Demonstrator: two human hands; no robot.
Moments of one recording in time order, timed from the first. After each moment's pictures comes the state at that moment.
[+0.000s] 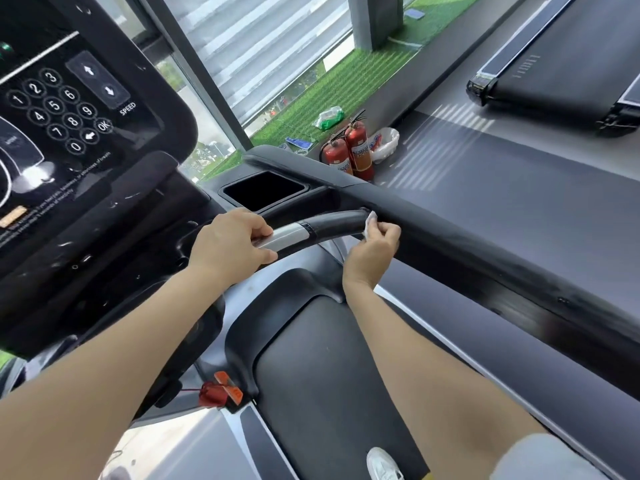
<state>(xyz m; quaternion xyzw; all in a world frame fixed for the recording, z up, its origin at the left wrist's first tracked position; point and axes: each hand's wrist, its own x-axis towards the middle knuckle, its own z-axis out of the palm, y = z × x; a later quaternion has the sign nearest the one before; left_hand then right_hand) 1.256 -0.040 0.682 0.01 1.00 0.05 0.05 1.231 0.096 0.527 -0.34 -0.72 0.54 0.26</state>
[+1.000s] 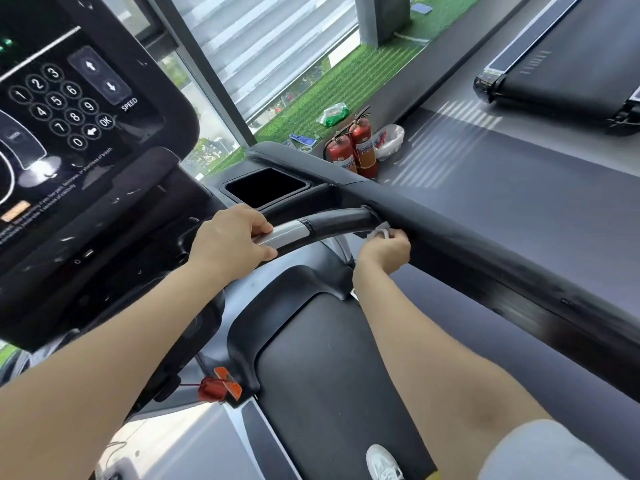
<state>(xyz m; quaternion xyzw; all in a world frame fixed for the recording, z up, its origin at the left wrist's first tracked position) 1.258 -0.036 0.685 0.01 1.00 0.04 0.05 1.220 0.114 0.535 -0.51 -0.52 0.68 0.10</state>
